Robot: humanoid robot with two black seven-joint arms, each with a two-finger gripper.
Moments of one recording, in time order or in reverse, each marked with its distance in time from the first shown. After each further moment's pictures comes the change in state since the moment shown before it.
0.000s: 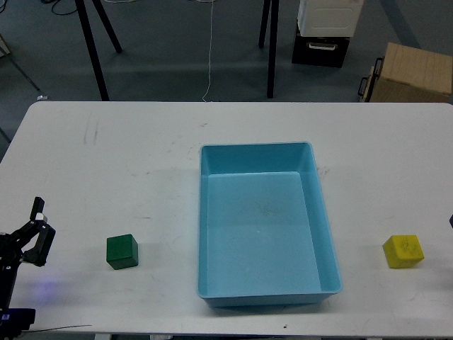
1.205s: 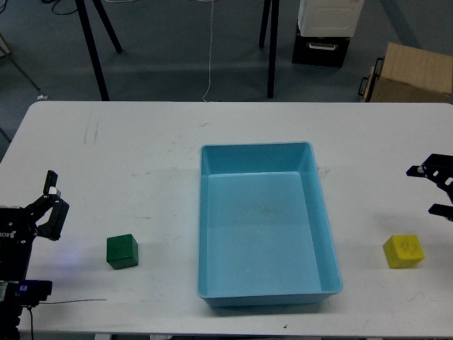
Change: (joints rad) left arm -0.109 -0.032 0.062 0.015 0.012 0.000 0.002; right arm 1.266 -0.758 -1.327 0.019 -1.021 -0.129 -0.419
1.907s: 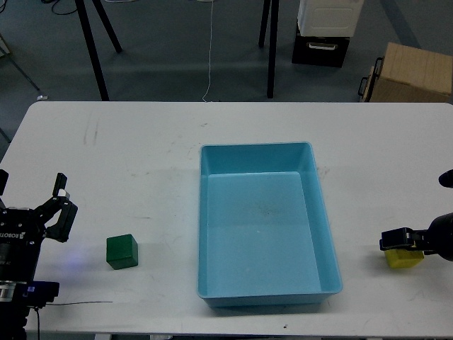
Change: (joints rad) left arm 0.001 0.000 0.002 0.026 0.000 0.000 -0.001; right arm 0.129 0.197 -0.269 -0.075 -0.267 0.098 -0.037
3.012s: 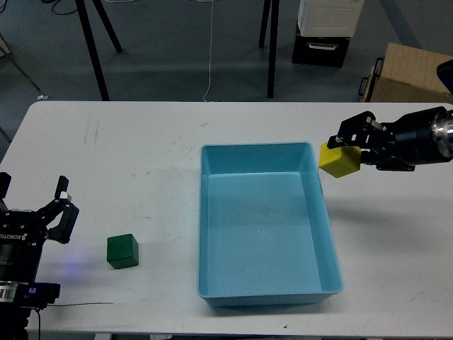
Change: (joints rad) left arm -0.010 0.000 0.003 0.013 0.001 0.000 0.002; right arm 0.336 0.093 0.090 -0.075 0.568 0.006 0.010
